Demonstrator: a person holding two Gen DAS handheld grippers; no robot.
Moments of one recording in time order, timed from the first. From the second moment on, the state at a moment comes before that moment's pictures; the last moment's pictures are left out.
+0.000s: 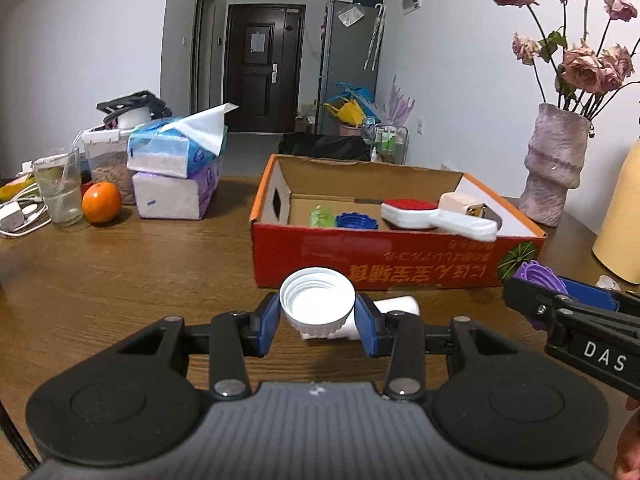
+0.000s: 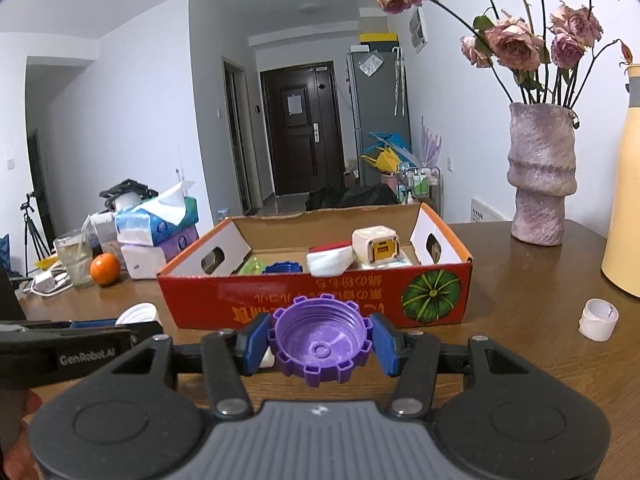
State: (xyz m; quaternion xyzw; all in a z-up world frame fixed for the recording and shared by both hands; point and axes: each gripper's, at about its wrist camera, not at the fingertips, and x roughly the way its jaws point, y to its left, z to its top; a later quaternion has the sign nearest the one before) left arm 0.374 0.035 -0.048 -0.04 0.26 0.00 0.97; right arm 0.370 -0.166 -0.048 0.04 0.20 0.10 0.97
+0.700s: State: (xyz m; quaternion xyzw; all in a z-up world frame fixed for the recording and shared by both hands) left arm 0.404 0.010 -0.024 -0.05 0.24 0.01 0.97; right arm 0.394 -0.192 -0.028 0.05 0.16 0.08 0.98
